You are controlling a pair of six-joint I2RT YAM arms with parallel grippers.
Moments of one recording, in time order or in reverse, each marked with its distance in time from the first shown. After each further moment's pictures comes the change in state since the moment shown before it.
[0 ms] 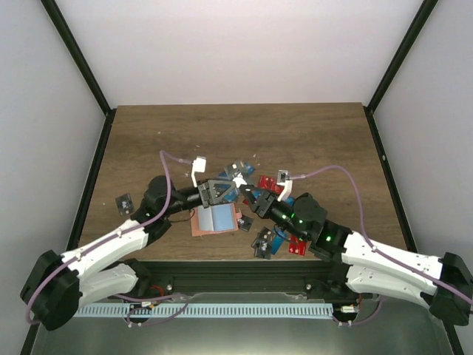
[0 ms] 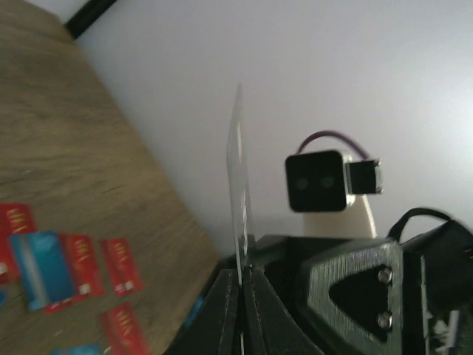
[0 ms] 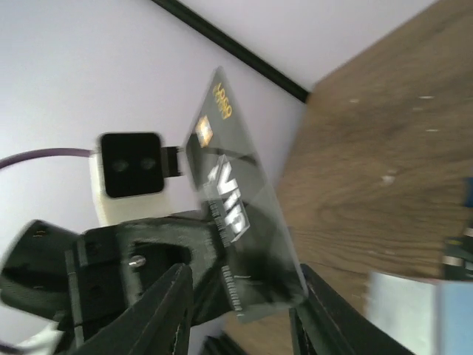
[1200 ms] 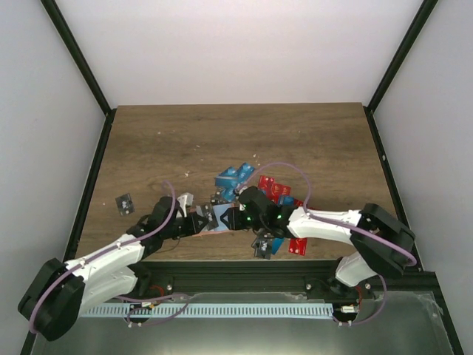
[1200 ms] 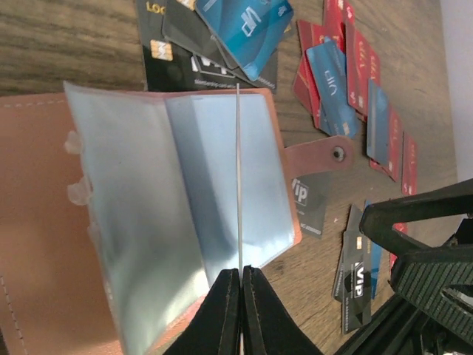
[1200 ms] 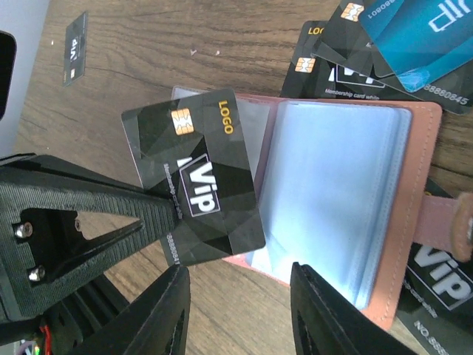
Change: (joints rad) left arm 0.077 -0.110 -0.254 -0.647 -0.266 0.196; right arm -0.054 0.580 0.198 -0.342 -0.275 -0.211
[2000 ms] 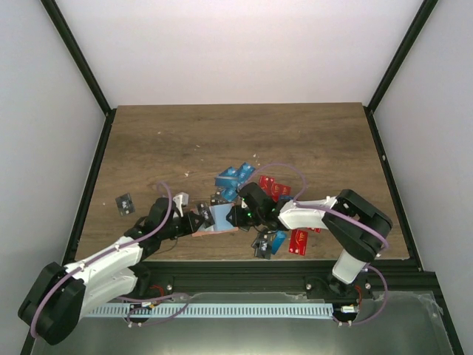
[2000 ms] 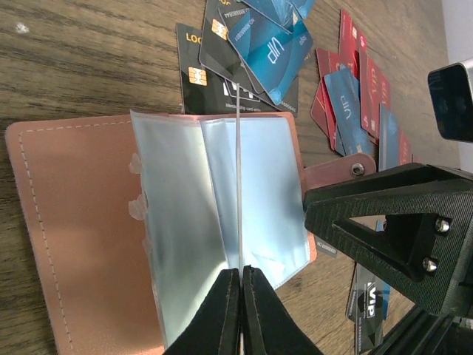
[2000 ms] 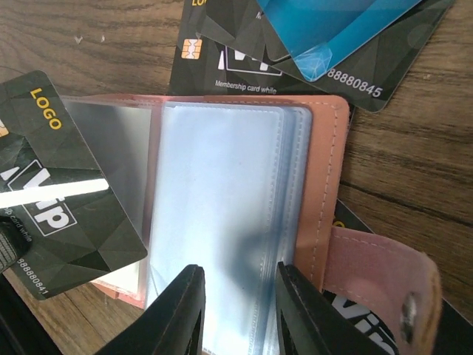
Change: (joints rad) left arm 0.042 -0.020 -0.044 0.037 -0.022 -0.003; right arm -0.103 0.211 0.030 0.049 -0.089 -0.021
